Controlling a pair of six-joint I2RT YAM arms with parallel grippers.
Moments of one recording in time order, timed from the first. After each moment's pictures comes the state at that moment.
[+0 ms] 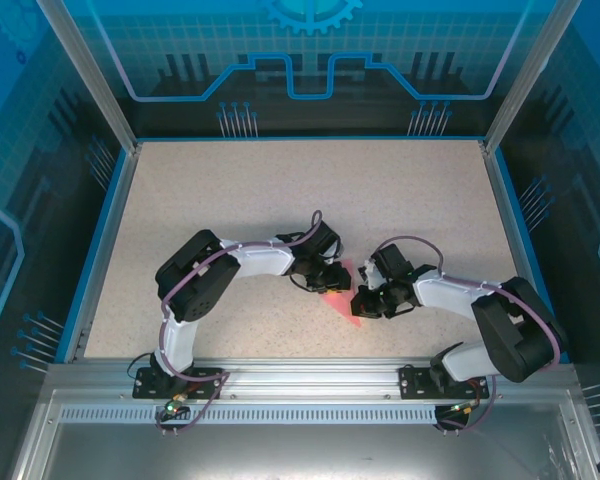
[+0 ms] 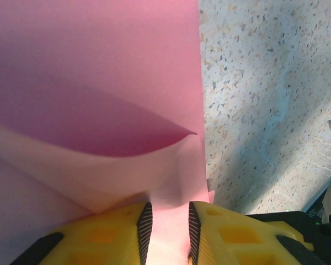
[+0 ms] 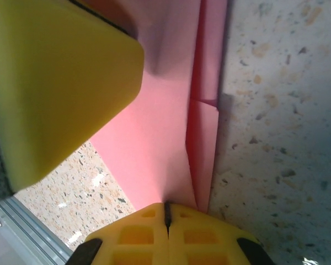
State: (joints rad) left arm -0.78 2.00 1.20 -0.27 0.47 -0.83; right arm 0.49 1.41 0.51 -0.36 -0.50 0.53
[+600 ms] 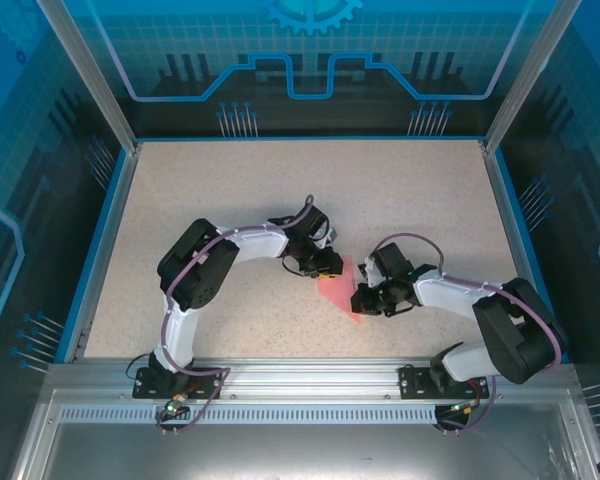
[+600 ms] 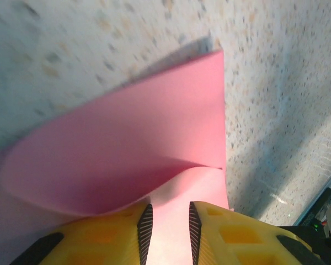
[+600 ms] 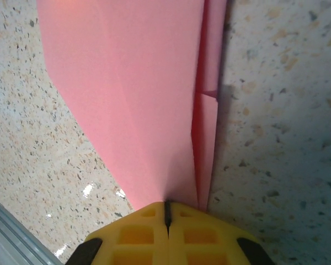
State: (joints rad) left arm -0.65 2.07 1.30 -0.34 0.54 -0.68; right arm 0.49 1.39 0.52 -0.35 -0.45 0.52
